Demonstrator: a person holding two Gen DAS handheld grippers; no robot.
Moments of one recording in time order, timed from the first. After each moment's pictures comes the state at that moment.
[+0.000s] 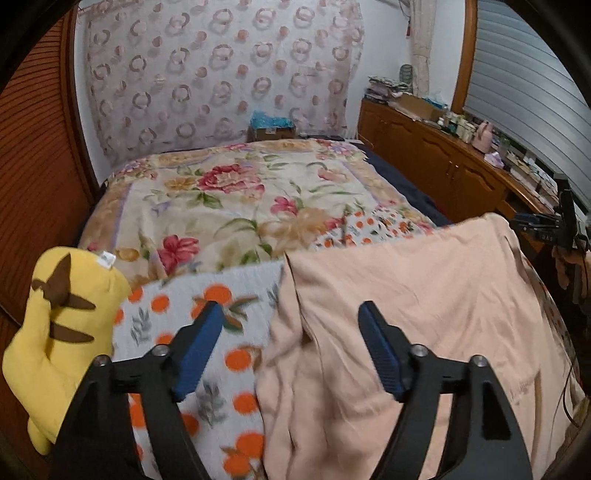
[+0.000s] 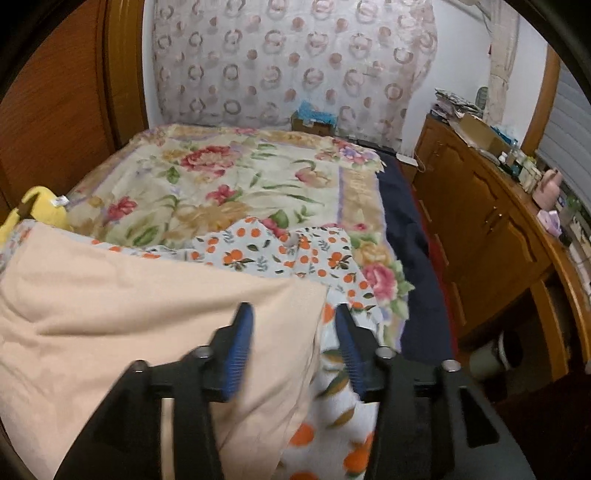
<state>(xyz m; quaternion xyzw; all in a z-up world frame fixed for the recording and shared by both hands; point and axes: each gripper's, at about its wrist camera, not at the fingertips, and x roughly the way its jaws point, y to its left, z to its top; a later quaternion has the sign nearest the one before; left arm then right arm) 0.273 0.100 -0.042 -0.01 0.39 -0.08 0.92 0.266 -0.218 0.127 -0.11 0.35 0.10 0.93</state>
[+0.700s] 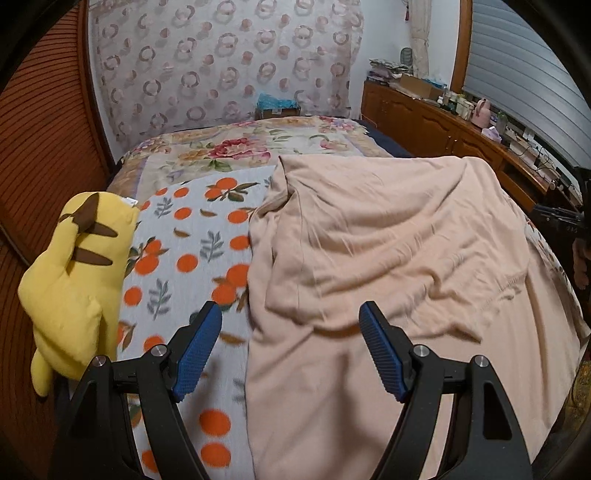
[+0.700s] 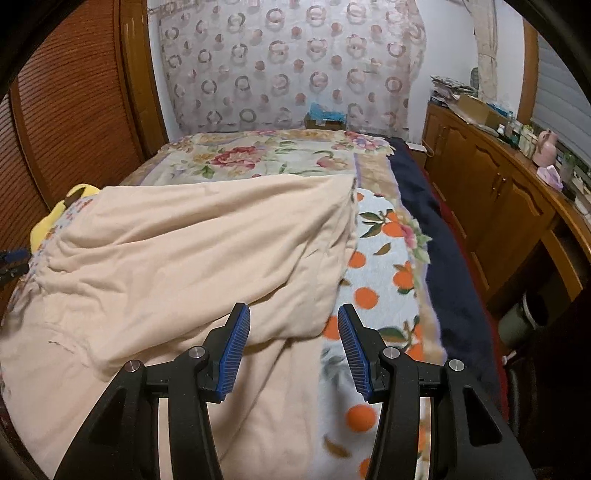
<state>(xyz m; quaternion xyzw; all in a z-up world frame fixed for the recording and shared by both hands) 0.155 0.090 -0.067 0.00 0.41 -0.06 0.91 0.064 -0.227 0.143 -0.05 0.34 0.13 0.93</state>
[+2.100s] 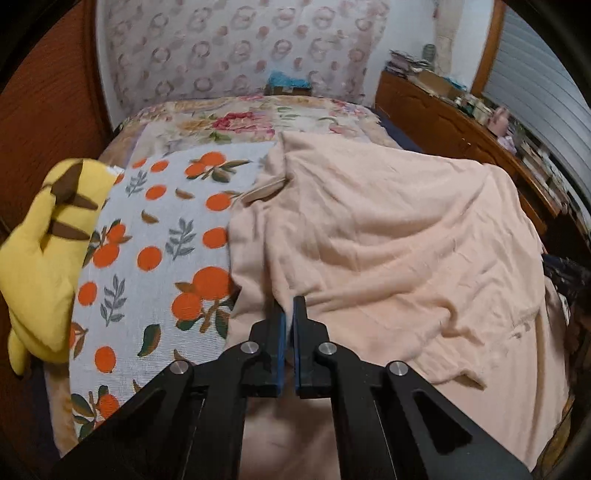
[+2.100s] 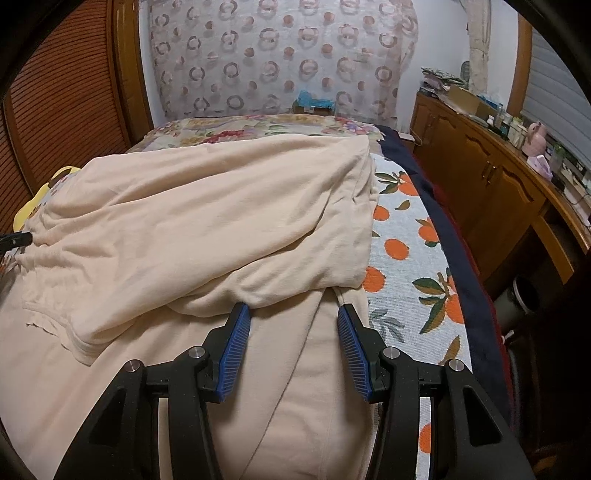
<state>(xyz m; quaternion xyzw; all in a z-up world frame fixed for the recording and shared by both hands) 0.198 0.074 -0.092 -0.04 0.44 -0.05 0.90 0.073 -0.210 0.095 -0.06 0.36 0.10 0.93</state>
